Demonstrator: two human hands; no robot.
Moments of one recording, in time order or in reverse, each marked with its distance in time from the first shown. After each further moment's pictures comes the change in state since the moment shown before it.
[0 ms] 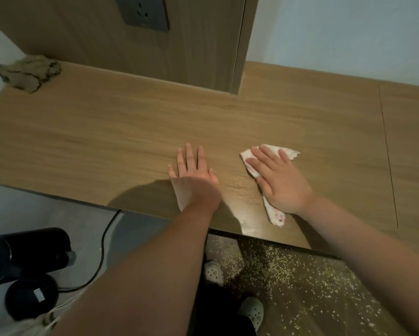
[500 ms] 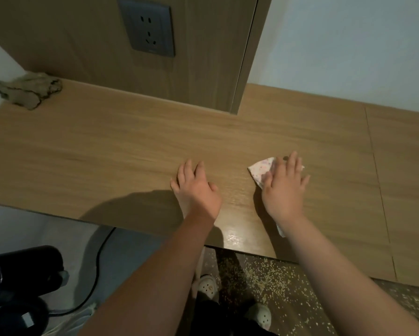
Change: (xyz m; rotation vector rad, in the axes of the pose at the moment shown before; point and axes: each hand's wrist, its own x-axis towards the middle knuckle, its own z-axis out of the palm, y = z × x) left_hand 0.017 0.002 -0.026 -0.232 -0.047 -0.055; right_hand 0.022 -0.036 -0.014 0.272 0.243 0.717
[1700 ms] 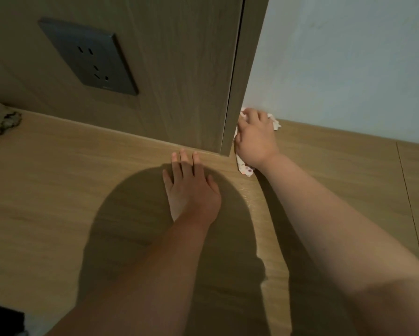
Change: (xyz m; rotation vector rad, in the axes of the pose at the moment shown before) left_hand 0.130 0.057 0.024 0.271 0.042 0.053; right_hand 0.243 -0.067 0.005 -0.201 0.041 -0.519
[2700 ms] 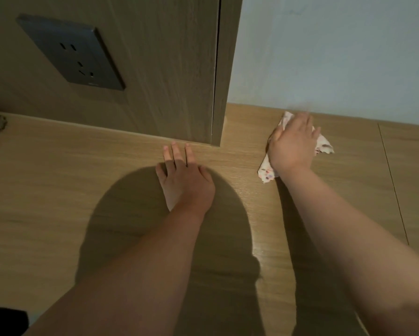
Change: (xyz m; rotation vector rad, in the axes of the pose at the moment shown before) left_hand -0.001 0.002 -0.003 0.000 -0.042 -0.011; right_hand -0.063 0.048 -0.008 0.028 0.011 0.645
